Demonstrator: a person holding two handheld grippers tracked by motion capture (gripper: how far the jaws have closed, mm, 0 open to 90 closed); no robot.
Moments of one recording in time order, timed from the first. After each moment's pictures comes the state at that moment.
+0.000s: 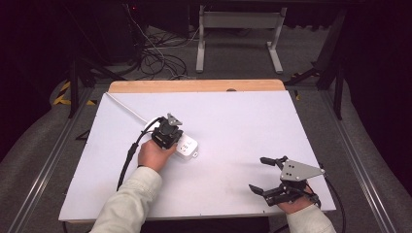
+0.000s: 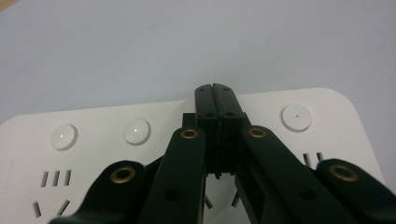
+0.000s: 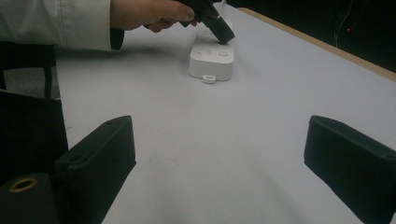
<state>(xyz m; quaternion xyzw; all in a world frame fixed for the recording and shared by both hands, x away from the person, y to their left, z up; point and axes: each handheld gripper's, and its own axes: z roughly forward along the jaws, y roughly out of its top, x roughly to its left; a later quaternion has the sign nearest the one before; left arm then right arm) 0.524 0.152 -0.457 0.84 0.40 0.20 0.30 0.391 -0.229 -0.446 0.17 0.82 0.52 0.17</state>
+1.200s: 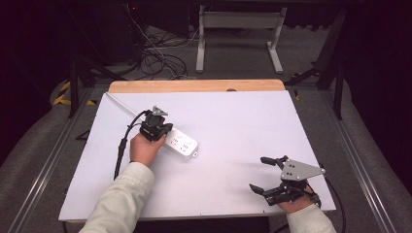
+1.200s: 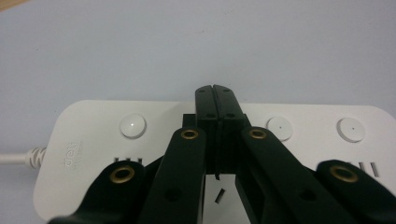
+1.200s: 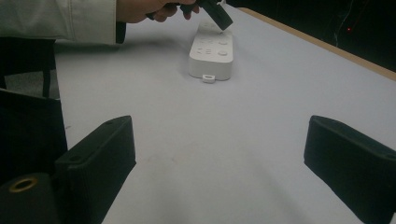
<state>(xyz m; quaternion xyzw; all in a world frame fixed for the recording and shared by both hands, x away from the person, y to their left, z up) 0.542 0.191 -0.450 0.81 0.44 0.18 0.33 0.392 -0.230 -0.447 0.17 0.82 0.52 0.17</state>
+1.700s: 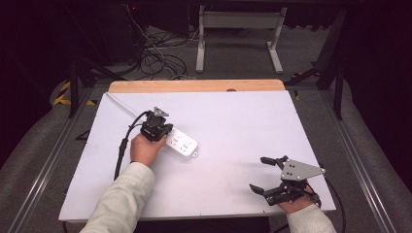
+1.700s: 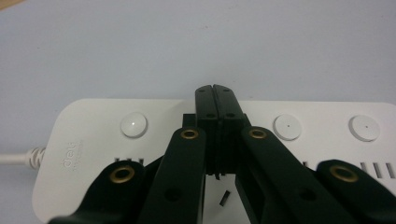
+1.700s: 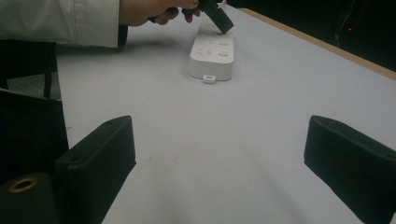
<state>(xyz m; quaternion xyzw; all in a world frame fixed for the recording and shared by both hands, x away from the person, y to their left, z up) 0.543 0.189 -0.454 0.81 0.44 0.19 0.33 0.392 -0.231 -0.447 0.17 0.82 0.53 0.17</state>
